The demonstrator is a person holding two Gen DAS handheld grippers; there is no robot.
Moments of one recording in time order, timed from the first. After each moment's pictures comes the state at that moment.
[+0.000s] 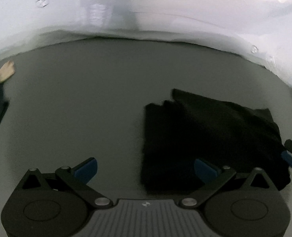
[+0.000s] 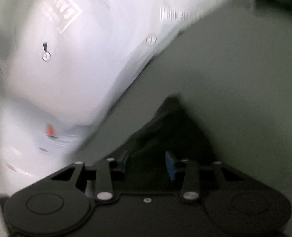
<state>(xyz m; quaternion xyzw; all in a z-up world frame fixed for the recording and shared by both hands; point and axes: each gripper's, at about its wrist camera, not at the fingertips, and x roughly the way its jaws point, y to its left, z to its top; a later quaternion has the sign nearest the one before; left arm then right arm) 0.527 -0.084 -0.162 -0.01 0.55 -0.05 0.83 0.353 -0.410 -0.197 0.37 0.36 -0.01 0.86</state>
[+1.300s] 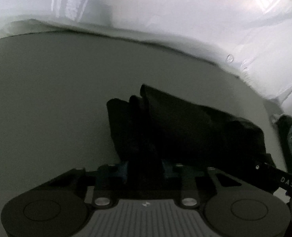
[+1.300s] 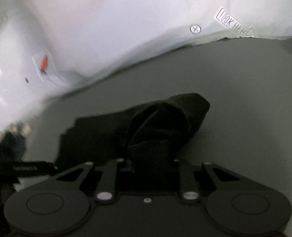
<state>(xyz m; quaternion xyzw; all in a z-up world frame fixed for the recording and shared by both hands) 0.508 -0.077 -0.177 -0.12 0.50 -0.13 0.85 0.410 -0.346 -0.208 0.23 0.41 0.07 0.88</state>
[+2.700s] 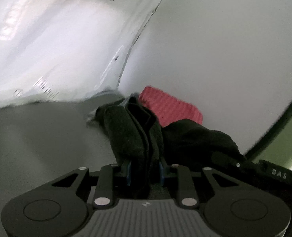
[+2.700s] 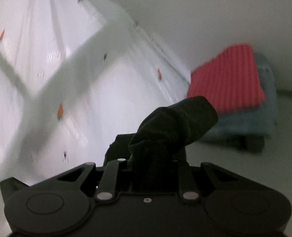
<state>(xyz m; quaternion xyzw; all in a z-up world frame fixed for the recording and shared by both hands) 0.399 -0.369 -0.029 -0.07 0.38 -0.49 0.78 0.159 -0.564 -0.055 0.41 0.12 -0.15 0.89</state>
